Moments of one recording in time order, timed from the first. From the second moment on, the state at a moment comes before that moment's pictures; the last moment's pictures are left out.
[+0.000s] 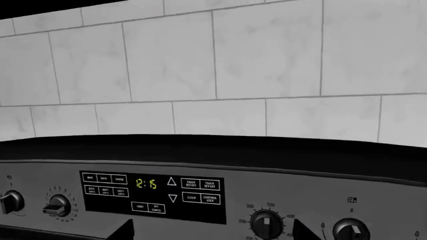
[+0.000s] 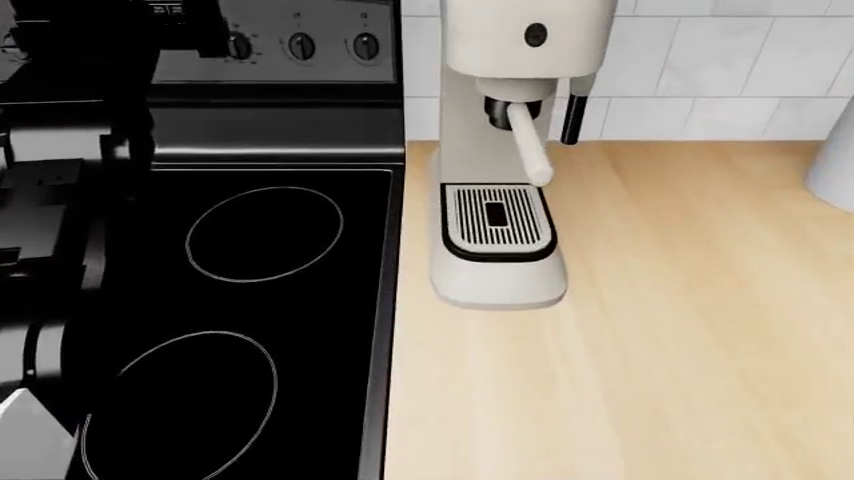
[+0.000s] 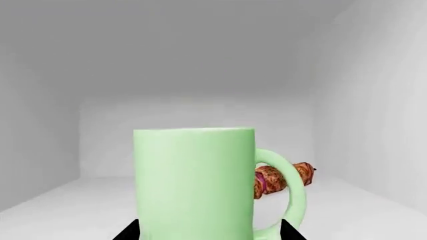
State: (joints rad) left arm -1.61 -0.22 0.08 -1.31 -0.01 -0.14 -0.01; right arm 2.05 0.37 -0.46 0.65 0.72 0.91 0.24
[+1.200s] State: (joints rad) left arm -1.63 -0.23 0.08 -1.30 -0.02 -0.13 -0.01; right arm 1.98 0.38 -0.38 0.39 0.72 0.68 0.31
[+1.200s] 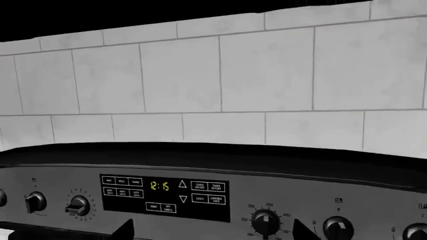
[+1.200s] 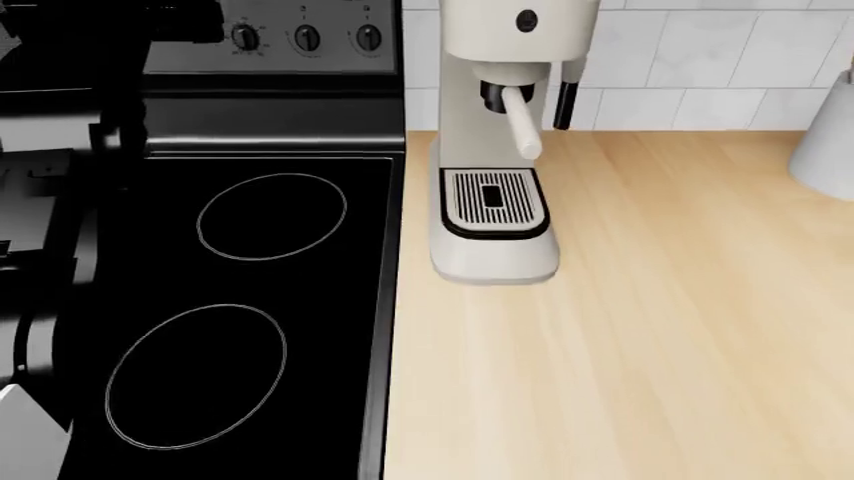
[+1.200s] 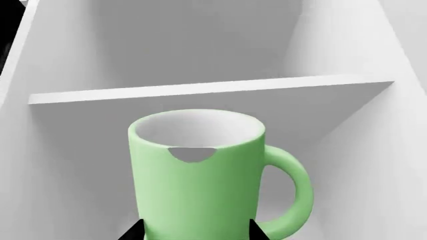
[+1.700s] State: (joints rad) left arm -1.63 -0.23 0.08 -1.30 -0.03 -0.13 0.00; right arm 1.95 0.41 -0.35 0.26 0.77 0.76 0.38
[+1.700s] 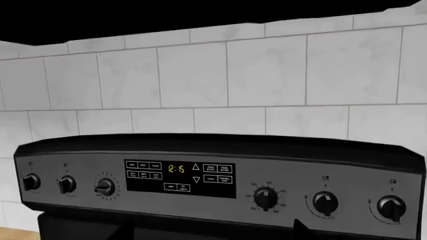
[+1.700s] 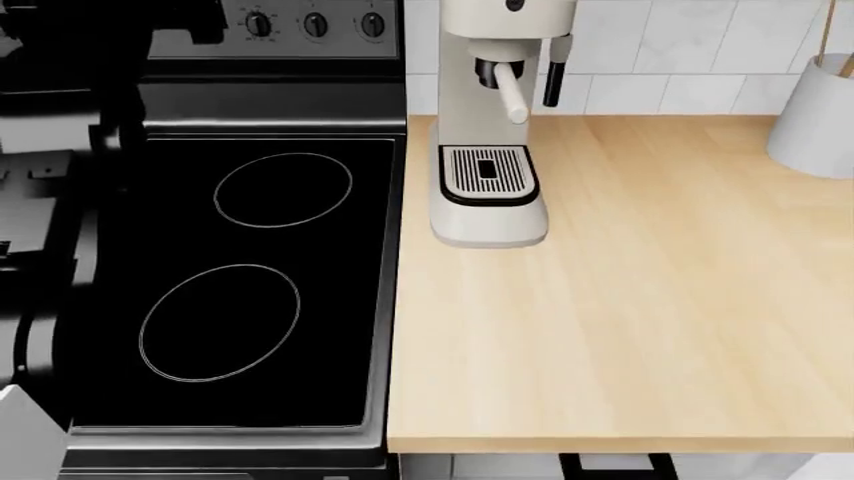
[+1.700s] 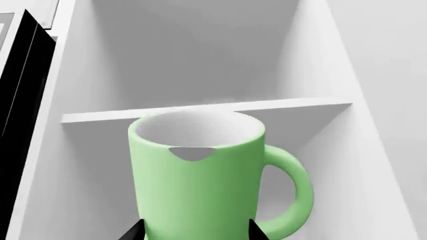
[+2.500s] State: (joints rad) left arm -1.61 -0.23 0.08 -1.31 -0.03 -0.12 0.00; right arm 1.37 0.55 0.04 -0.51 1.40 1.15 0.90
